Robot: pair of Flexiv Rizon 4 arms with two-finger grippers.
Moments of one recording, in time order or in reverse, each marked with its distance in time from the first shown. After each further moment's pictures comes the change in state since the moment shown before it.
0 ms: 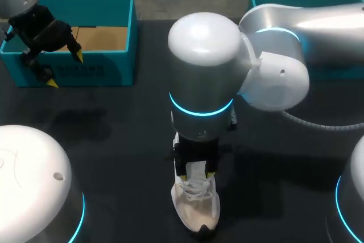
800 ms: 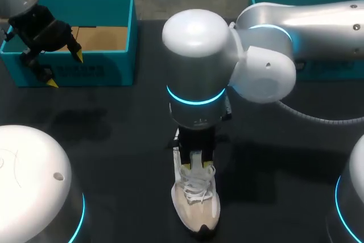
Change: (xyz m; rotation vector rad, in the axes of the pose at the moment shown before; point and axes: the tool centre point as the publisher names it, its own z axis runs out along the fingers) left arm 0.000 0.000 0.000 0.000 0.000 0.000; right arm -0.009 0.041 0.024 0.017 -0.028 0.008
